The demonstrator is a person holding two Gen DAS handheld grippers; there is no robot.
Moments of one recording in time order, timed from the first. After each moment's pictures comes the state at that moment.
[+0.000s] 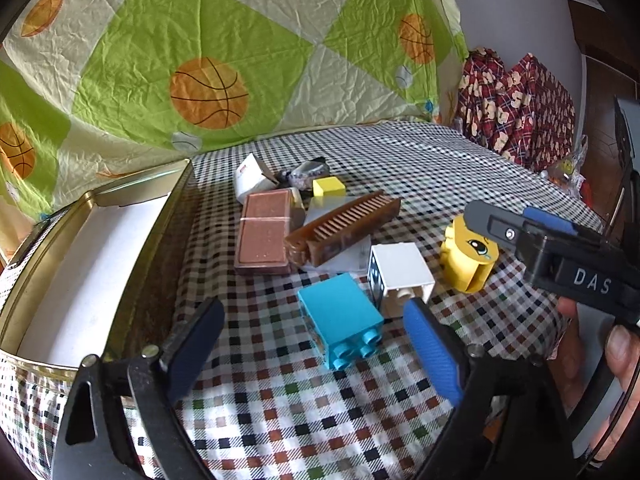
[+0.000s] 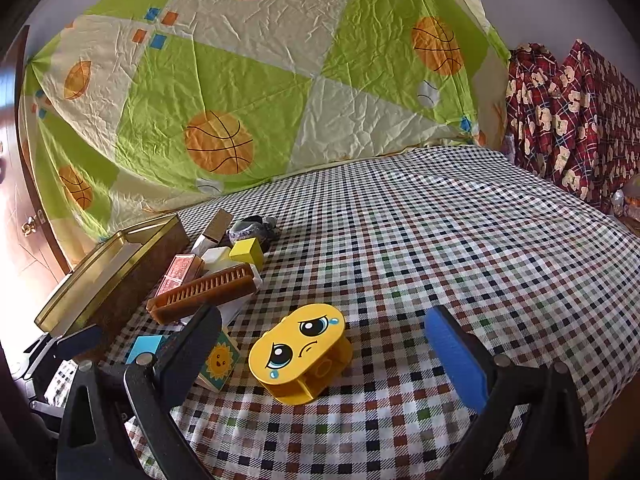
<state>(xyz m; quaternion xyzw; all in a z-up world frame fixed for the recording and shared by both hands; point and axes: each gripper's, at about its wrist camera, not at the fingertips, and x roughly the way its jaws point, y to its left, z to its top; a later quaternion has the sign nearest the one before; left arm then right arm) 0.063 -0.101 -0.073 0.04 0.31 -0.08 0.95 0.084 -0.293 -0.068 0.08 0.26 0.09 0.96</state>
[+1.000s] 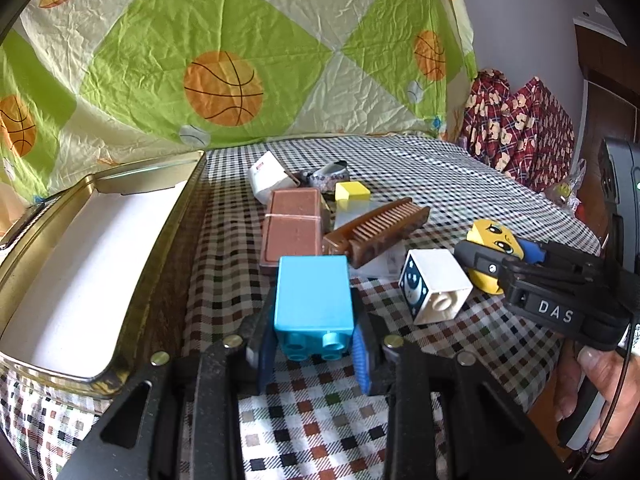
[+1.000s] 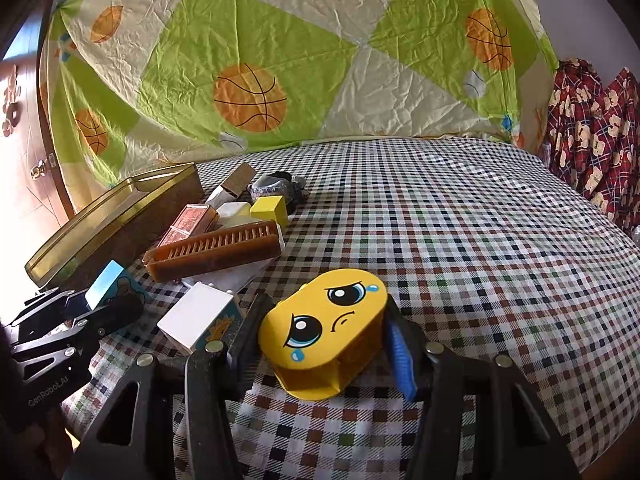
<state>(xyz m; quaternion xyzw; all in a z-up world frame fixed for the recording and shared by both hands) 0.071 -0.070 -0.081 0.01 0.29 -0.09 0.95 0.096 -0.266 -0.087 0.02 0.28 0.13 0.95</state>
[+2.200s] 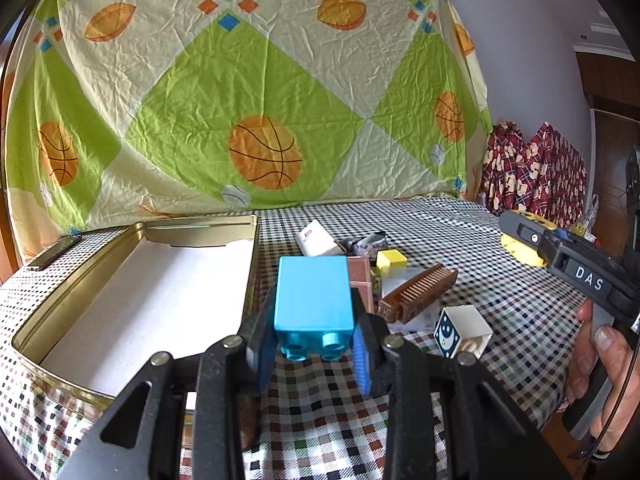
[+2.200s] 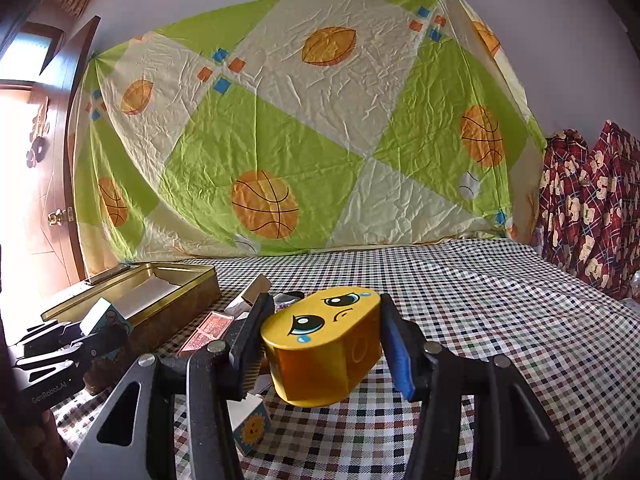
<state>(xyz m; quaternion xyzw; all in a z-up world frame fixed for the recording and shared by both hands) 0.048 -0.035 -0.060 0.00 0.17 -0.05 0.98 0.073 -0.269 -0.044 0.03 0.11 0.14 0.98</state>
